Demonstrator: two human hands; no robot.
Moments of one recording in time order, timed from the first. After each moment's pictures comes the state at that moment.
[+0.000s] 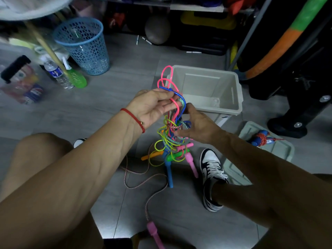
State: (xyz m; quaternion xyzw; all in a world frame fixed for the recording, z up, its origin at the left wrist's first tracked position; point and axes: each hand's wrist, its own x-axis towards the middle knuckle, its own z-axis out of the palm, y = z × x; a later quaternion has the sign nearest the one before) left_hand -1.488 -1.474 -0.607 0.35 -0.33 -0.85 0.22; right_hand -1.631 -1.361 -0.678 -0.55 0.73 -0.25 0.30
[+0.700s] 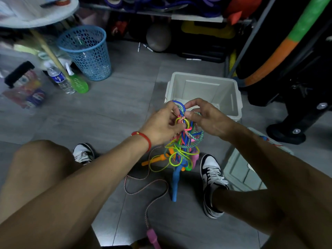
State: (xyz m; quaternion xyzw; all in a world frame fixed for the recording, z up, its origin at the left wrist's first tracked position) left_hand -1.474 -1.447 -0.634 0.33 -0.80 -0.47 0.15; right_hand -1.644 -1.366 -0.635 -0.45 0.68 -0.39 0.42
